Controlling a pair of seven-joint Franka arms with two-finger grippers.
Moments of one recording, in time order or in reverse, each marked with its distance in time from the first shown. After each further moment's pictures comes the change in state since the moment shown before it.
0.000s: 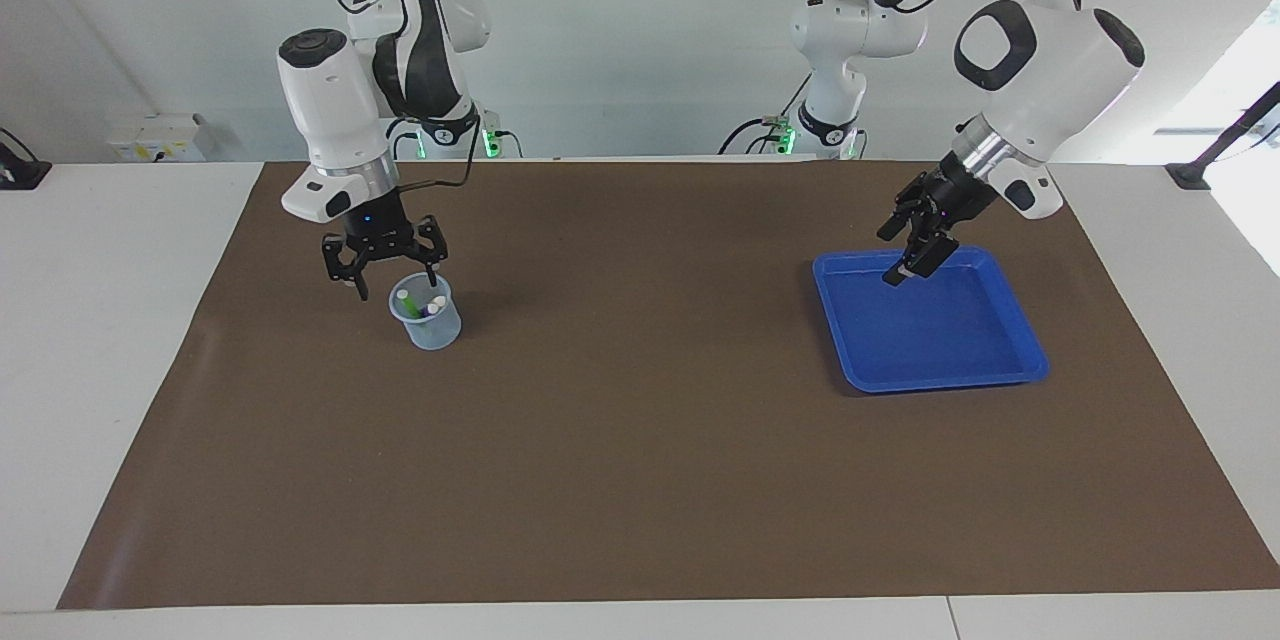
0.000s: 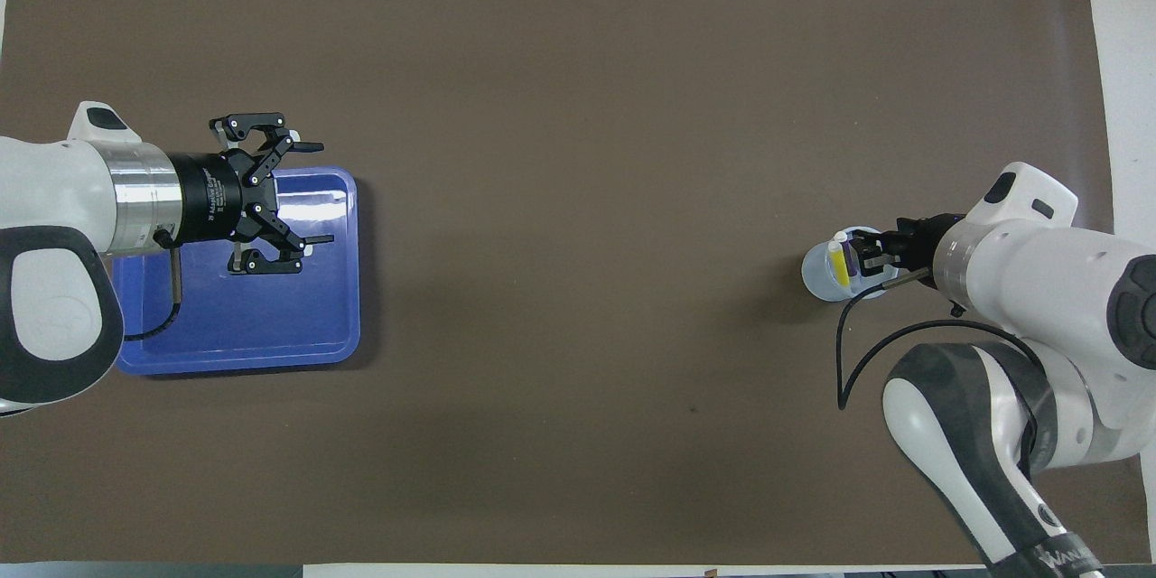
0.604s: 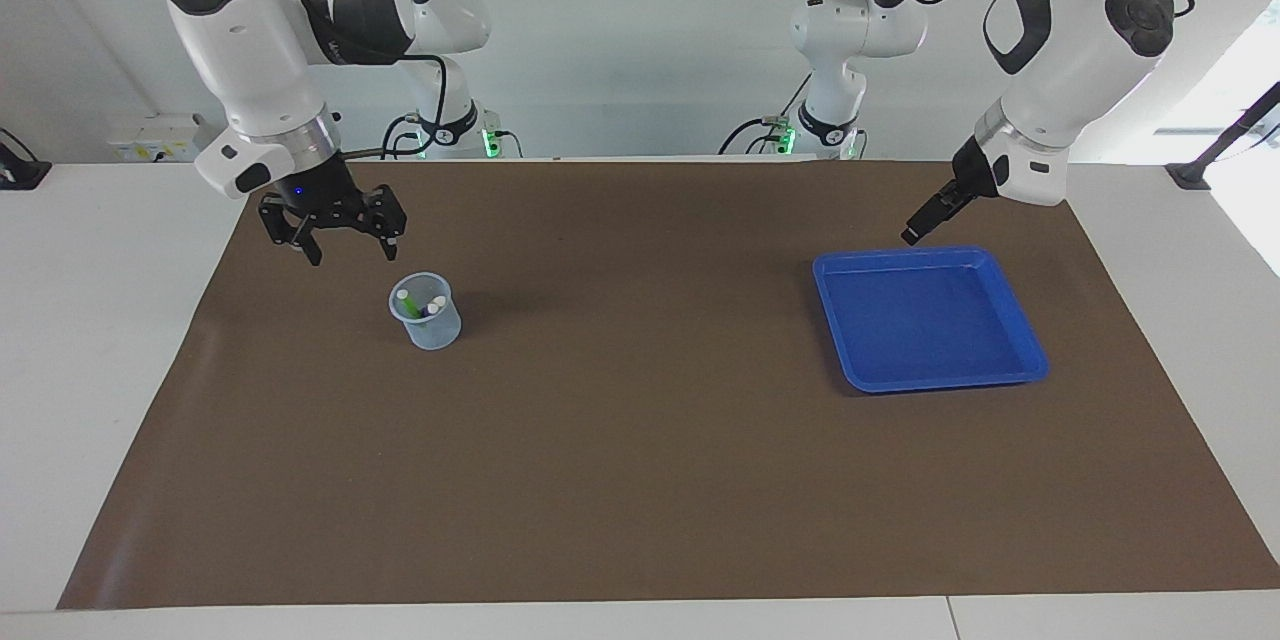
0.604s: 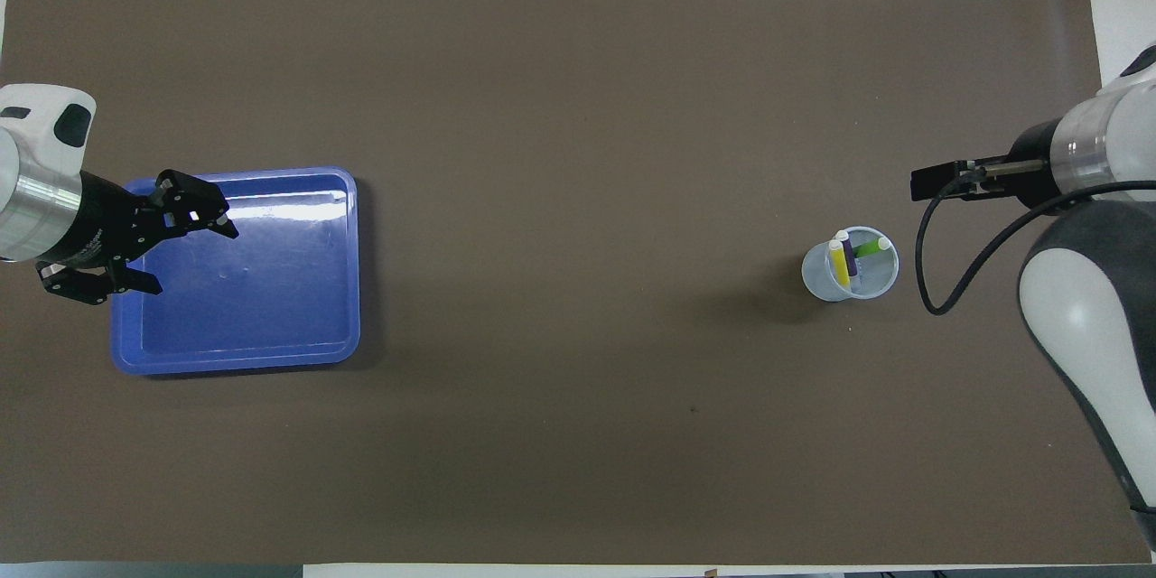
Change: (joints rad) left arm 0.000 0.009 0.006 0.116 0.285 -0.298 0.522; right arm -0.001 0.097 -0.038 0.431 -0.012 -0.500 0.183
